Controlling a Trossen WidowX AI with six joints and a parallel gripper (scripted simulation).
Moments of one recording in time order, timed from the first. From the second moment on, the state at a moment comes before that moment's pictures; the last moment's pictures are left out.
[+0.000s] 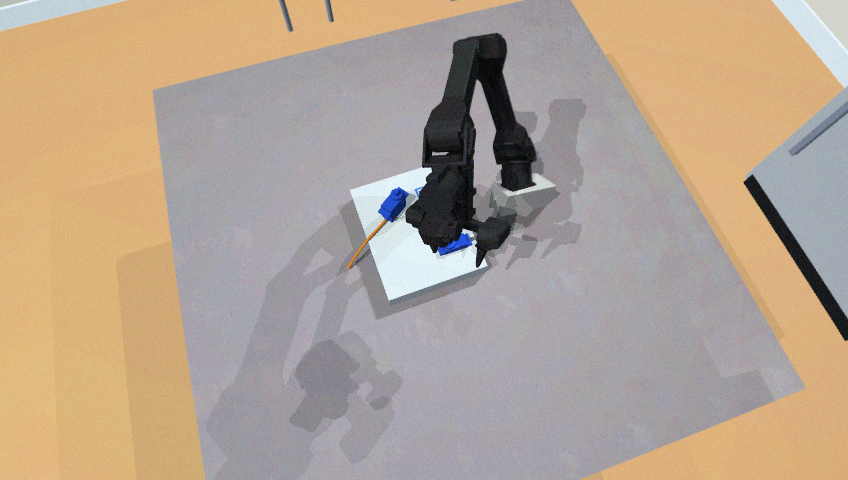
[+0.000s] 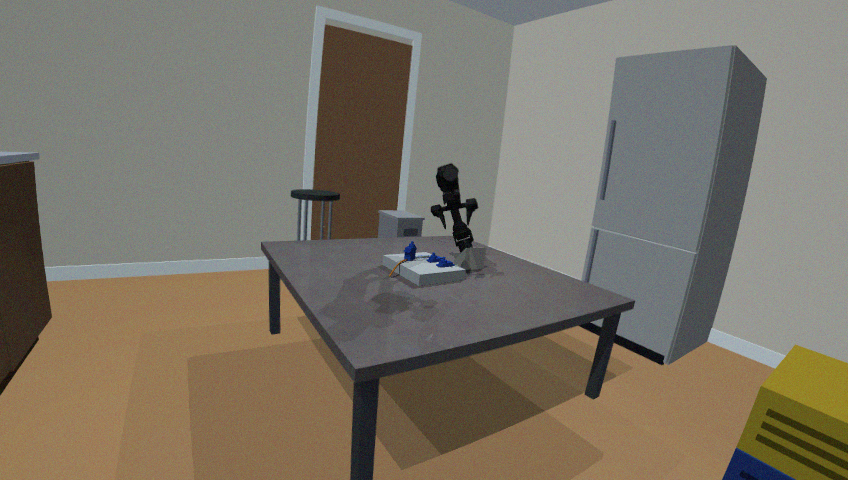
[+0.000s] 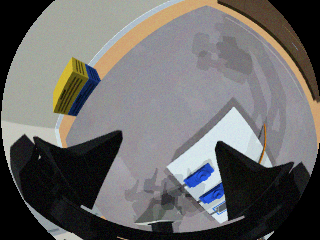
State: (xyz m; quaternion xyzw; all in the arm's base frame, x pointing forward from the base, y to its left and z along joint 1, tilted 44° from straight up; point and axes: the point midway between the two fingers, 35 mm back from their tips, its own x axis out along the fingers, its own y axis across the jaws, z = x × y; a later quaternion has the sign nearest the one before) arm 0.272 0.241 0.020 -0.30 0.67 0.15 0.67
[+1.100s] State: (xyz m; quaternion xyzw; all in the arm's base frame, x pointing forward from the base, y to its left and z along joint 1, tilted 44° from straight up) arm 0.325 -0.003 0.066 -0.40 0.74 -0.07 0.53
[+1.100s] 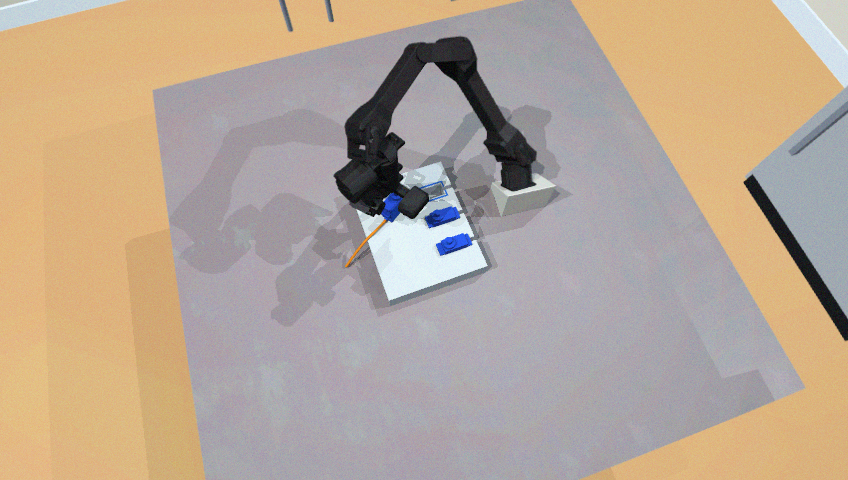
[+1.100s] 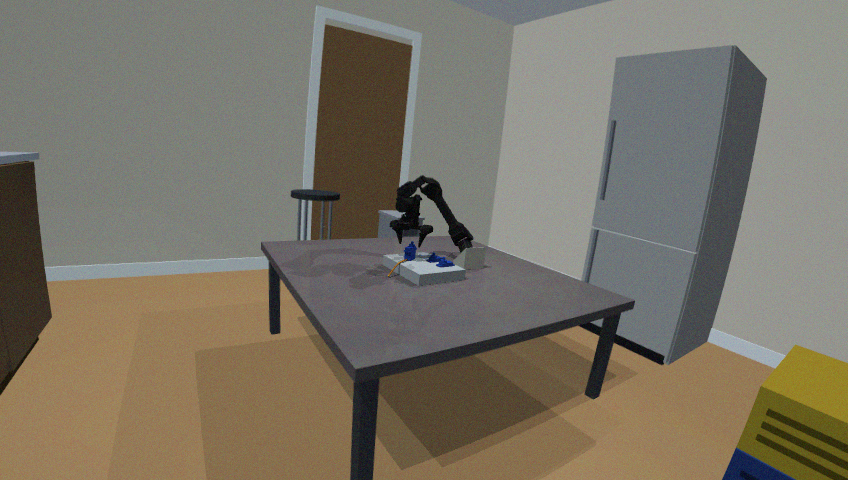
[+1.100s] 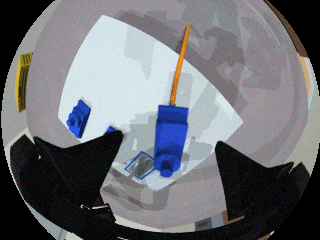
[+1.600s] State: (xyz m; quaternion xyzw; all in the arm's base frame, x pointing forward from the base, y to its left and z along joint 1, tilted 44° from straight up) arm 0.323 -0.015 0.053 -0.40 0.74 -0.07 0.53
